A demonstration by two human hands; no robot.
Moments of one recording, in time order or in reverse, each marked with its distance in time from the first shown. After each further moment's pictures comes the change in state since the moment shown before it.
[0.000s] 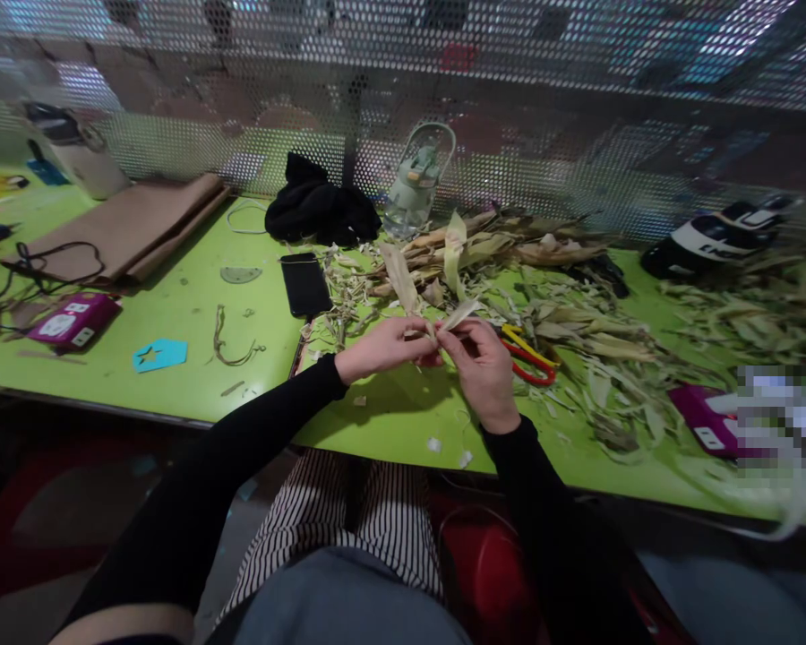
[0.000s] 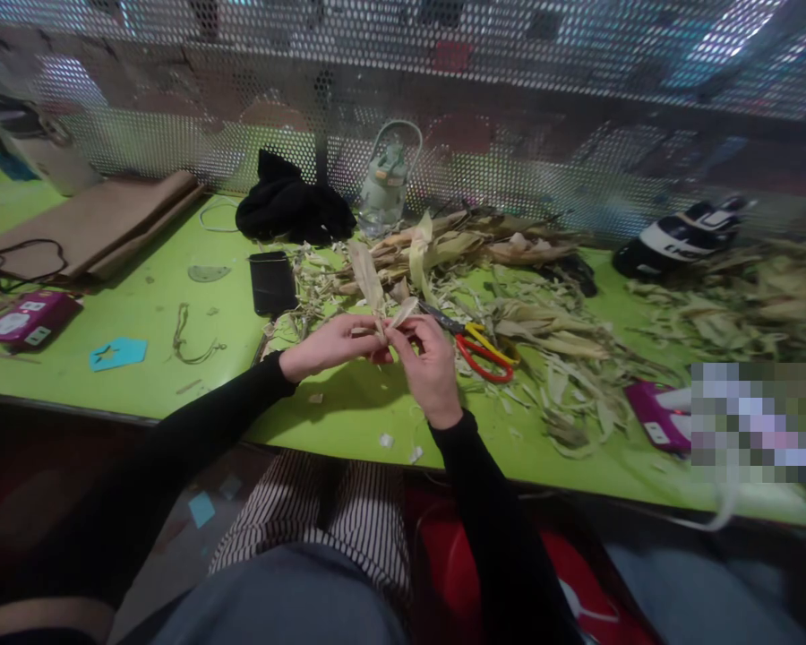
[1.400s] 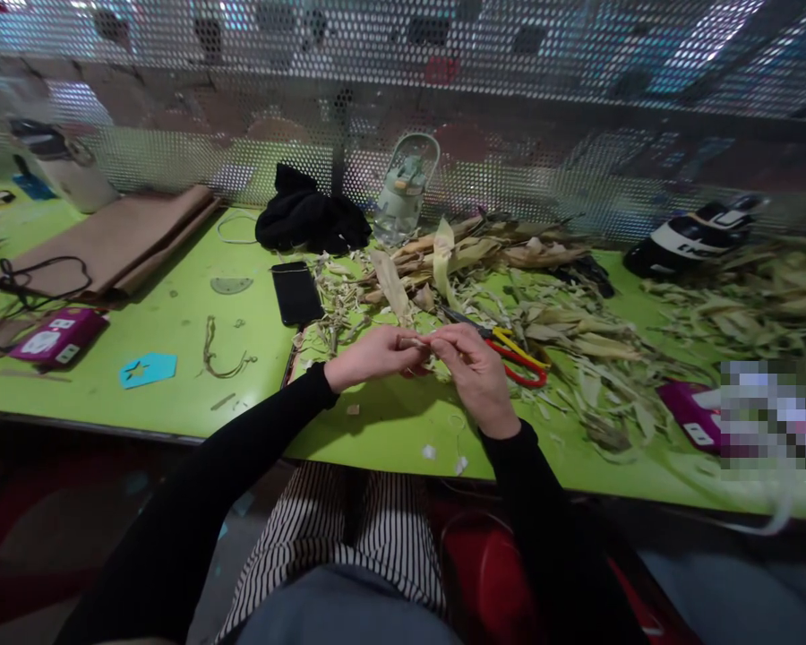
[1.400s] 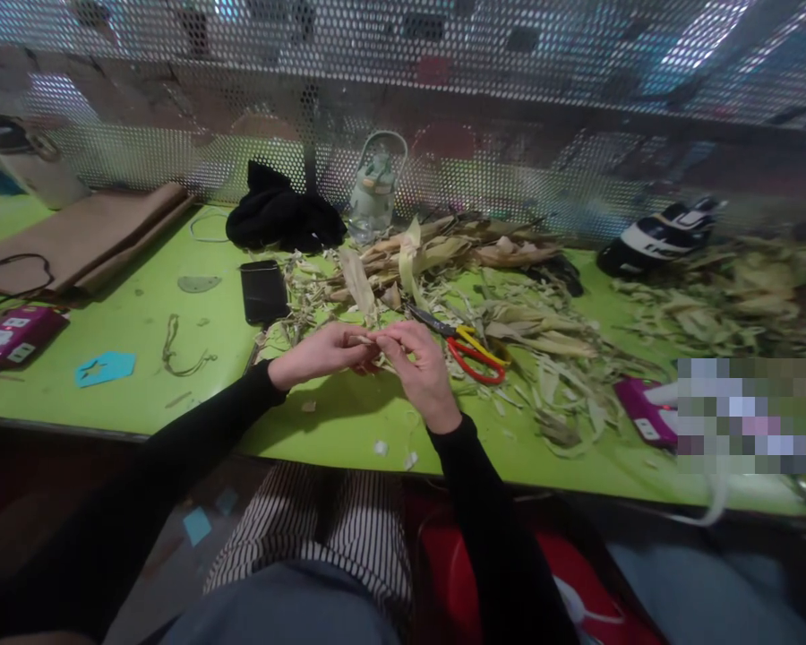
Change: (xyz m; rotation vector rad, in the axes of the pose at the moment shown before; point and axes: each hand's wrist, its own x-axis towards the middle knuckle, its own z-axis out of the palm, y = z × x) left_hand 0.000 0.005 0.002 0.044 -0.033 -0.089; right_hand 0.001 -0.001 -0.008 -0.010 -0.111 -0.076
